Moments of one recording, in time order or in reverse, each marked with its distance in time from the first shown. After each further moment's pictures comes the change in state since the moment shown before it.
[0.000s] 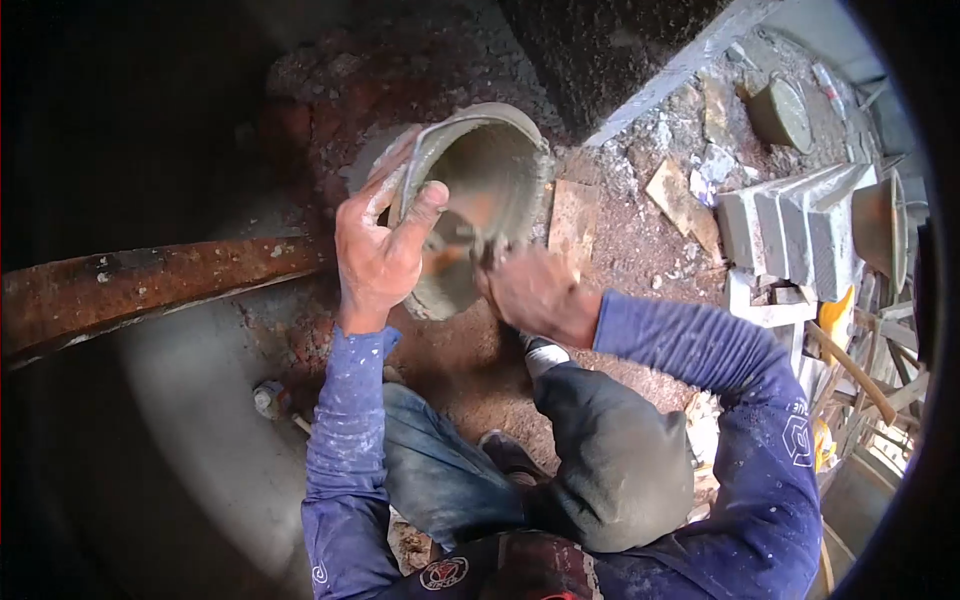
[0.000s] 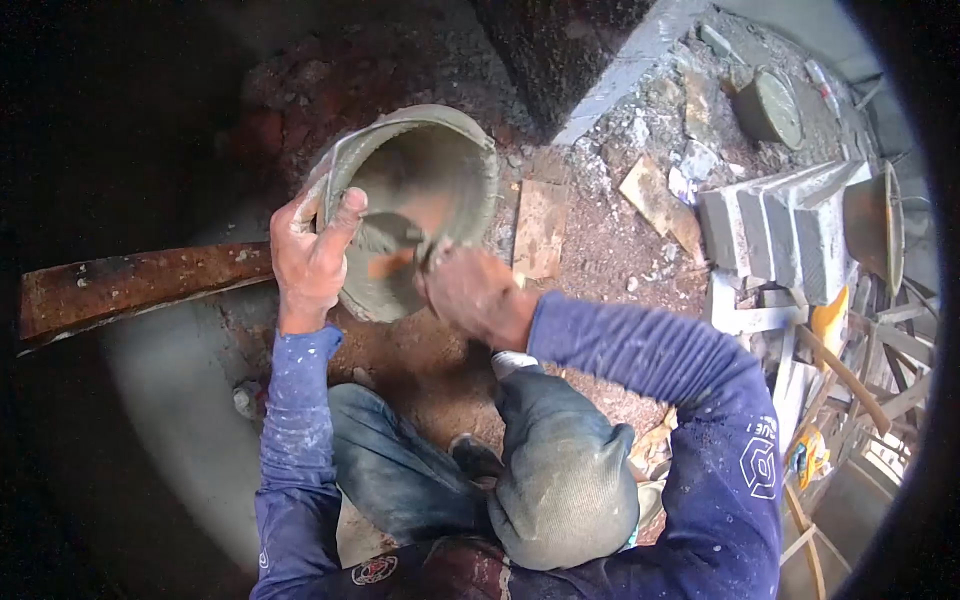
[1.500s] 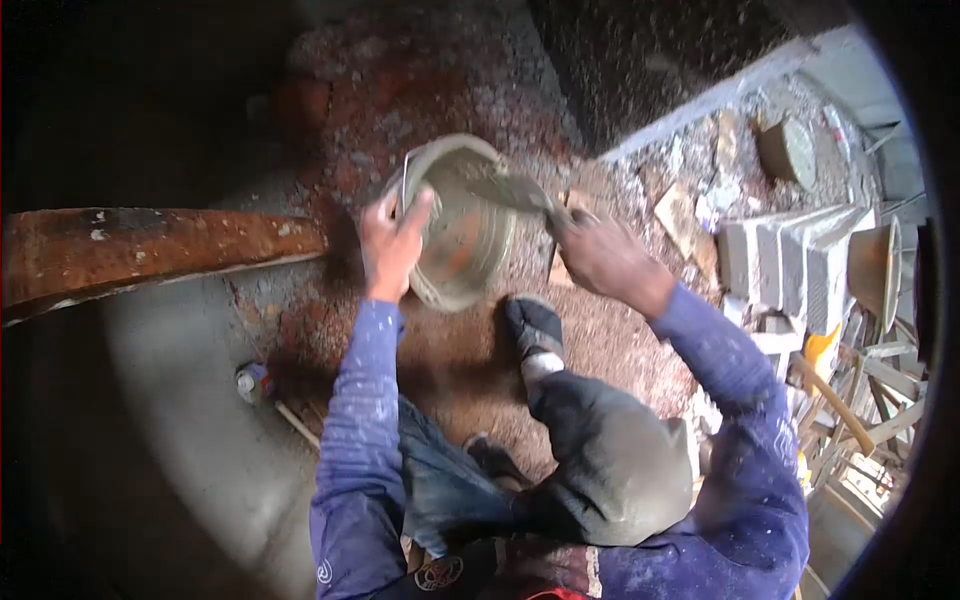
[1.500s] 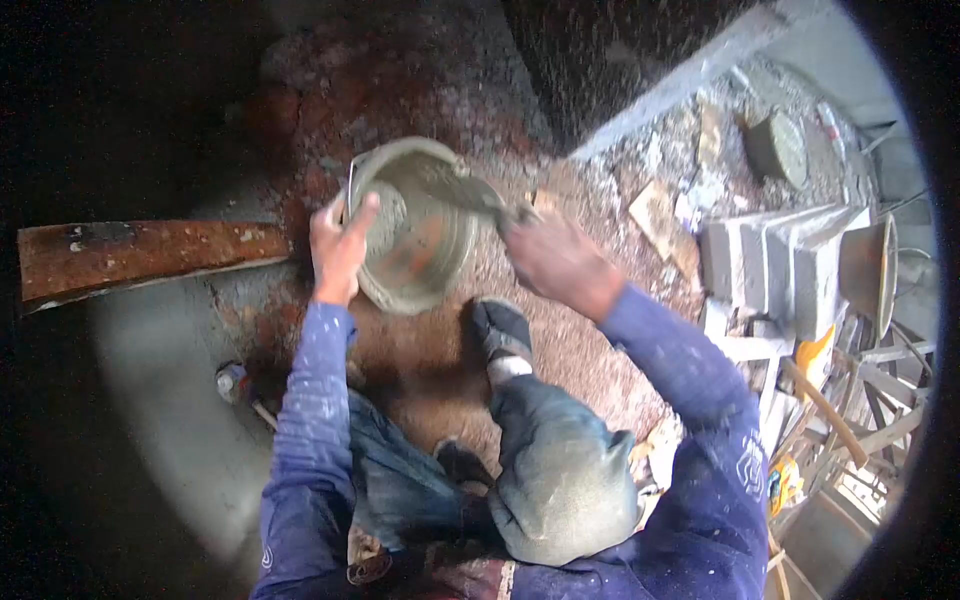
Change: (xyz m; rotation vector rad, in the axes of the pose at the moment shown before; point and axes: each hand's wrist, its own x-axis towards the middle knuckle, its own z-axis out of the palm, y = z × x) left_hand -0.028 -0.101 0.017 -0.123 0.248 -0.467; right_hand -0.004 0.068 -0.029 -0.049 -0.233 0.088
